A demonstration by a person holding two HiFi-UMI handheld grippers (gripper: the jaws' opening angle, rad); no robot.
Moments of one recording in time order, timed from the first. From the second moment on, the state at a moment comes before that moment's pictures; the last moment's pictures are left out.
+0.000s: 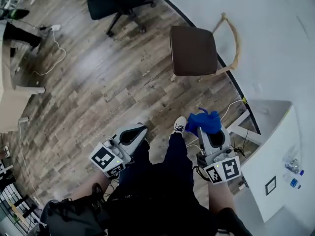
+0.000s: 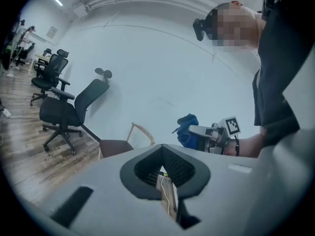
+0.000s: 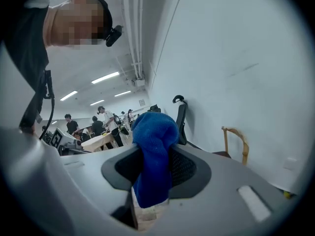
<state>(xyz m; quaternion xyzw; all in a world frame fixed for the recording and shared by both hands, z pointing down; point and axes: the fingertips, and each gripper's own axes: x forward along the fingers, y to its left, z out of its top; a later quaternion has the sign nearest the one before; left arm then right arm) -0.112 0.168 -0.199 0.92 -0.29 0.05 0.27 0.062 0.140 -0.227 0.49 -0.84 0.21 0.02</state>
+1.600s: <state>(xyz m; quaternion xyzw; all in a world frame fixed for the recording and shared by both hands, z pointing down) -0.160 0.198 -0.324 0.94 -0.20 0.02 0.28 -0.065 0.257 -0.340 0.47 -0.86 0.20 0.00</state>
